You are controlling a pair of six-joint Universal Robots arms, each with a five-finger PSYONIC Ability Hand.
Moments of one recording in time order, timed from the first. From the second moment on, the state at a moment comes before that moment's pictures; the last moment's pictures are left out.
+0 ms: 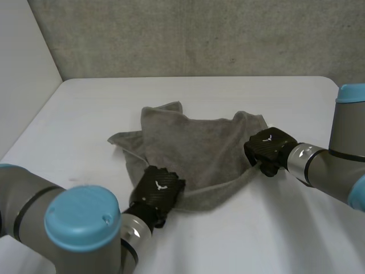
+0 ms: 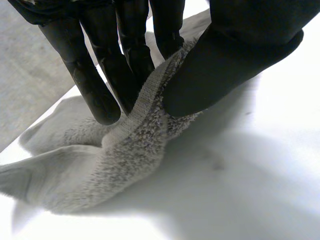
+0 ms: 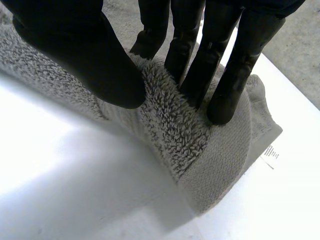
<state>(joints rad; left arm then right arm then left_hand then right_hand) 3.91 -1.96 -1.79 3.42 -1.69 3.51 1.86 -1.06 1.40 0.22 1.24 2.50 1.15 1.22 1.21 1.22 1.03 1.37 1.18 1.18 1.19 0.98</state>
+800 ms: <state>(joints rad) 4.32 -1.83 -1.76 3.34 -1.43 3.46 1.65 -1.17 1.64 -0.06 1.25 2.40 0.57 0.57 0.57 0.57 0.40 1.37 1.18 1.18 1.19 0.98</state>
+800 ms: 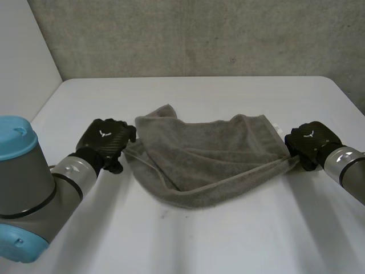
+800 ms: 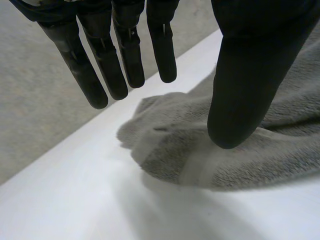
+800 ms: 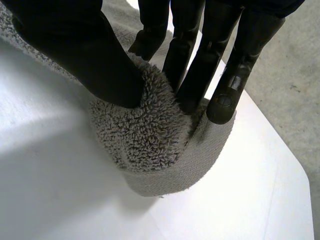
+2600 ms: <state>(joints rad) 4.43 -1.48 -1.51 3.34 -1.36 3.54 1.65 -1.52 1.12 0.42 1.25 2.46 1.19 1.21 1.21 1.22 1.03 1.37 1.18 1.19 1.19 0.98</state>
